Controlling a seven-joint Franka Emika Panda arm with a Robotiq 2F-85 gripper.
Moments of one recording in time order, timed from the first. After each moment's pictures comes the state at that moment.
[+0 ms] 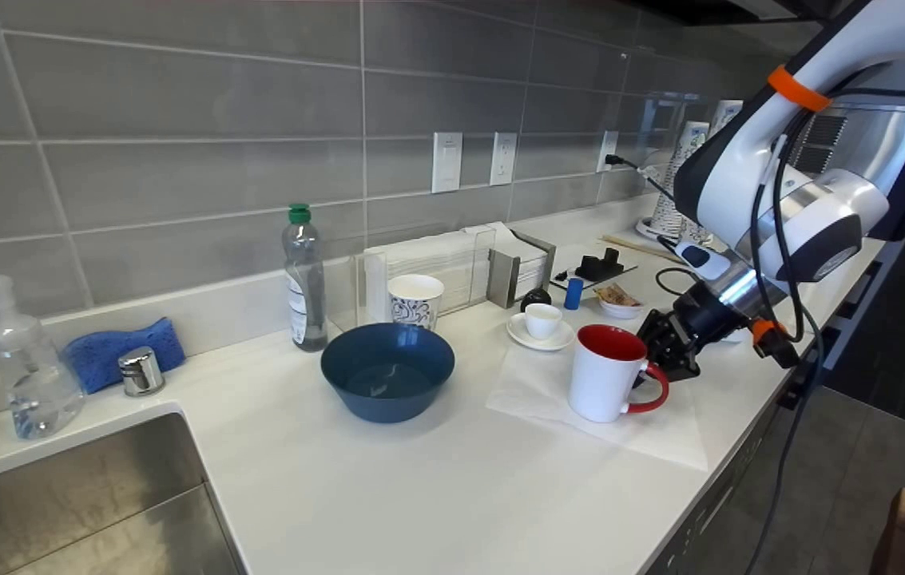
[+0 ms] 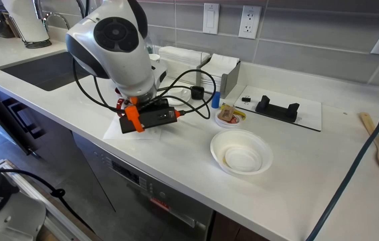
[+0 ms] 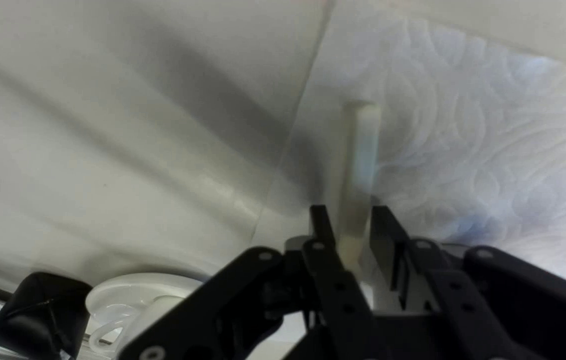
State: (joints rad) arm 0.13 0.01 -0.32 -2.72 1.50 2.80 -2.42
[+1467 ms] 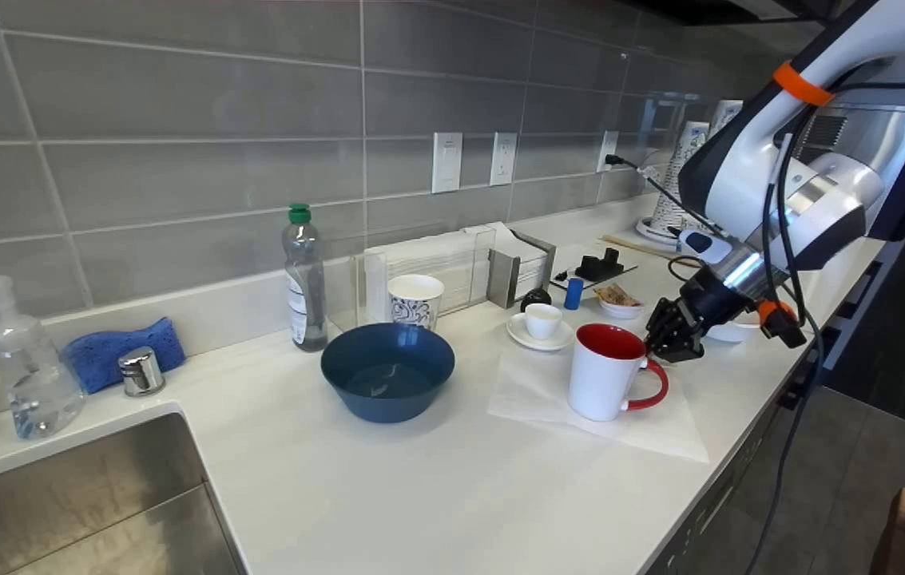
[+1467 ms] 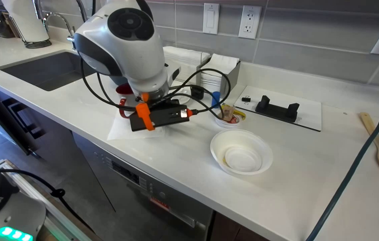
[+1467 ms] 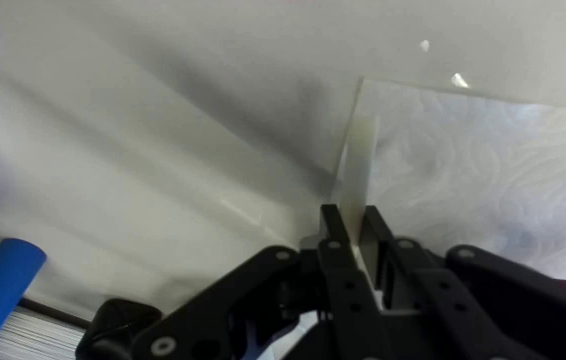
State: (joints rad) arm 0.10 0.01 -0.37 -2.70 1.28 2.82 -2.22
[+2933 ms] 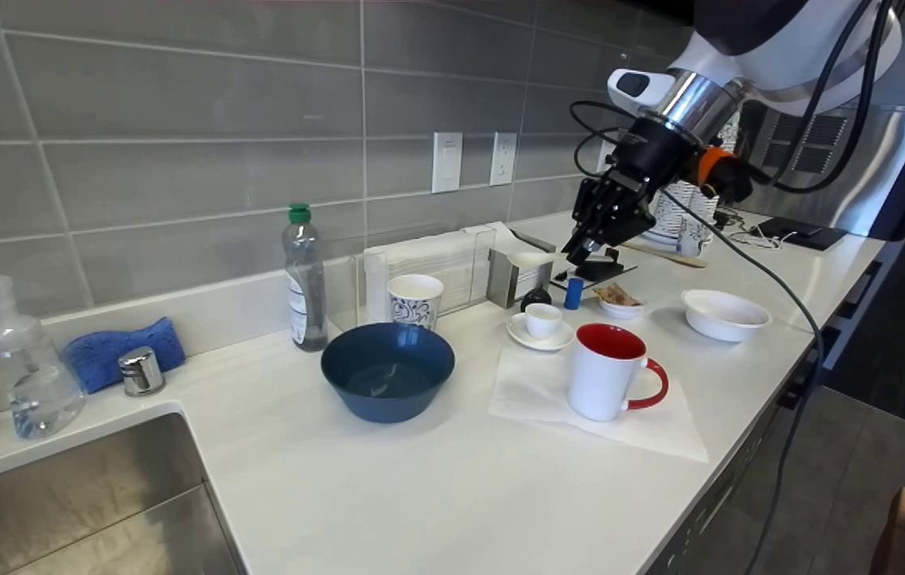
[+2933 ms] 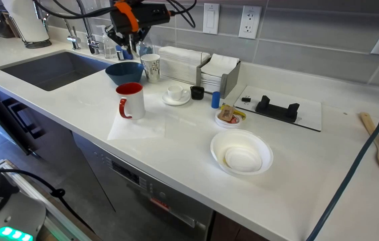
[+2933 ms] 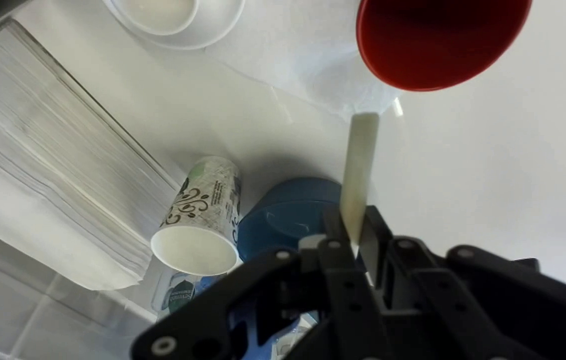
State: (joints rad) arm 0.10 -0.32 -0.15 -2.54 0.53 2.44 -1.52
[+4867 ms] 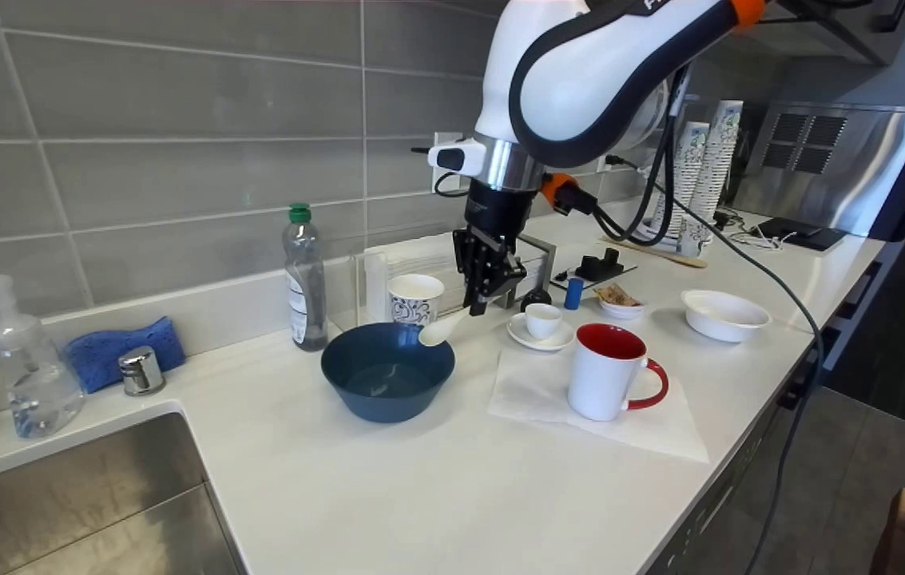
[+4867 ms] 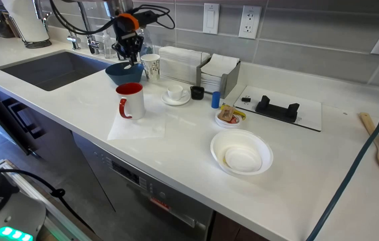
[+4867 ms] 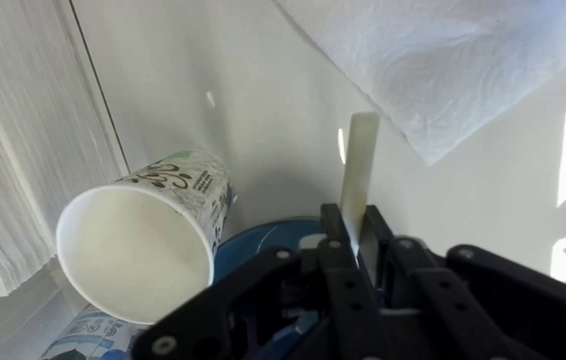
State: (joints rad) arm 0.16 0.14 0.07 -2.17 -0.04 2.44 -1.14
